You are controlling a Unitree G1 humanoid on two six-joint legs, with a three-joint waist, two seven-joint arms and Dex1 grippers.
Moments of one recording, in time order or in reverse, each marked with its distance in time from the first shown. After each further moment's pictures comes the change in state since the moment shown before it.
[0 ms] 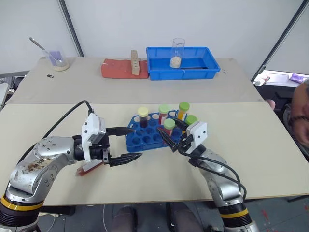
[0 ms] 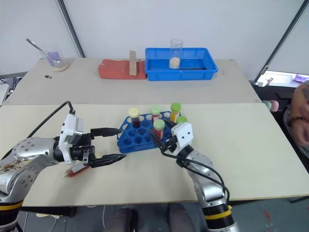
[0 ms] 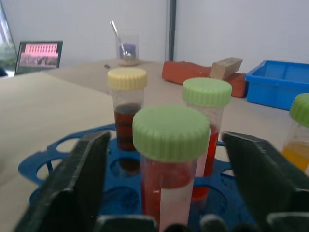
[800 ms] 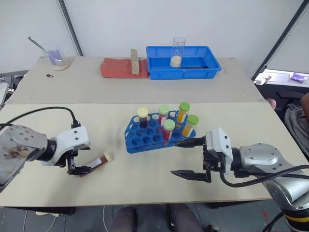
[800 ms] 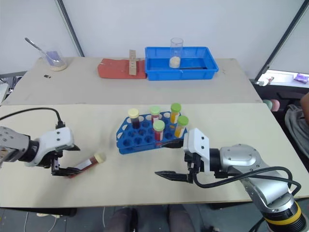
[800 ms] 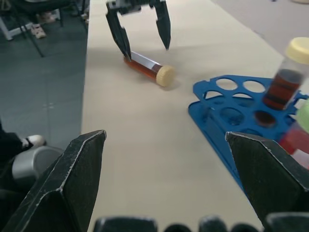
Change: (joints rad) left arm 0.006 0.485 -0.217 0.108 0.365 0.164 -0.115; right arm -0.047 -0.581 -0.098 -0.418 0.421 0.481 0.489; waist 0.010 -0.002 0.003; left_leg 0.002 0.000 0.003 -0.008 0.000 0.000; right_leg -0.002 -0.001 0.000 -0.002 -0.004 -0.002
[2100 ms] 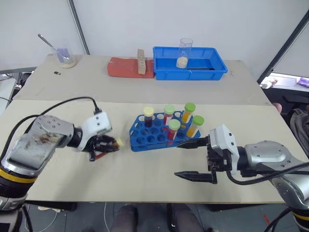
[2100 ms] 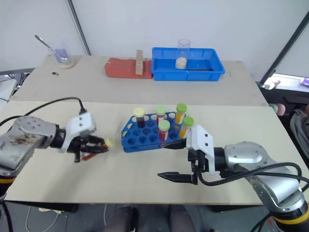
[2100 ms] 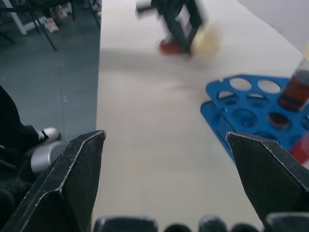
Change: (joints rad) left arm -0.359 -0.446 0.094 0.040 -0.127 0.116 -0.027; right arm 0.054 -0.092 -0.103 -0.041 0.067 0.051 0.006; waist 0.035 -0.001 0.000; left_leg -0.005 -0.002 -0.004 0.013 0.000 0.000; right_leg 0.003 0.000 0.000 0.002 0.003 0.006
